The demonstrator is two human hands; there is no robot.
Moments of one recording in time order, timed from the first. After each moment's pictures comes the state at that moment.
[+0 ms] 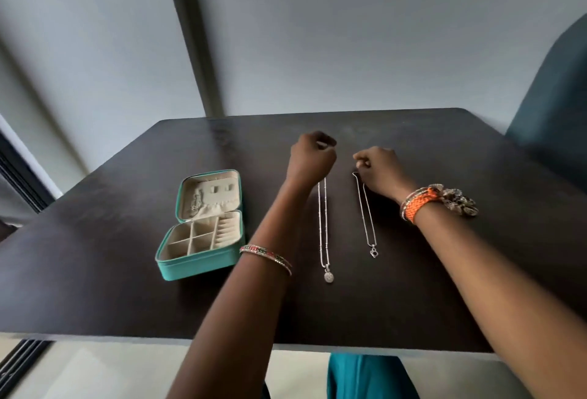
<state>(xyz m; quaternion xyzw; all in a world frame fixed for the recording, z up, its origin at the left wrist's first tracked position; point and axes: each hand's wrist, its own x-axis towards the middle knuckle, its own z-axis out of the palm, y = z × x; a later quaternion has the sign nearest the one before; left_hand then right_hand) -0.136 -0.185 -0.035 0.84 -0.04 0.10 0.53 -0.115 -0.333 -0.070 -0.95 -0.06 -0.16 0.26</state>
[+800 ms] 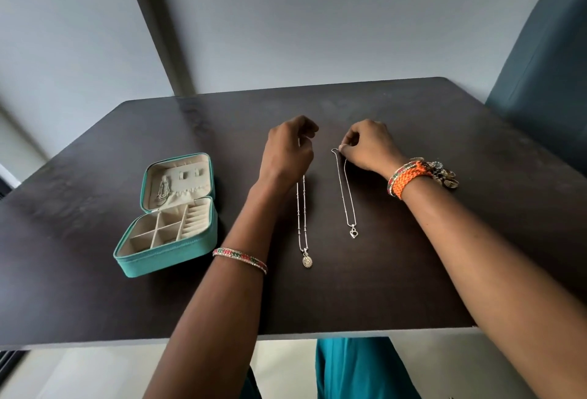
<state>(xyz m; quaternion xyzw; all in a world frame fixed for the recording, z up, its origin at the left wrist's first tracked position) -0.130 -0.184 -0.064 0.87 -0.14 0.22 0.42 -0.119 -0.349 -0.068 -0.95 -0.02 -0.17 0.28</state>
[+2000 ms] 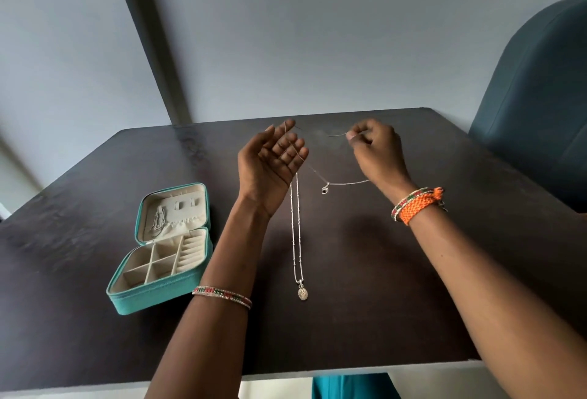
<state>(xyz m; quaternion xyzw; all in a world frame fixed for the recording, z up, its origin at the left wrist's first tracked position) -0.149 -0.183 -0.030 0.34 -0.10 -0.10 0.93 -0.143 -0.358 -0.031 -0.82 0.00 -0.27 0.50</state>
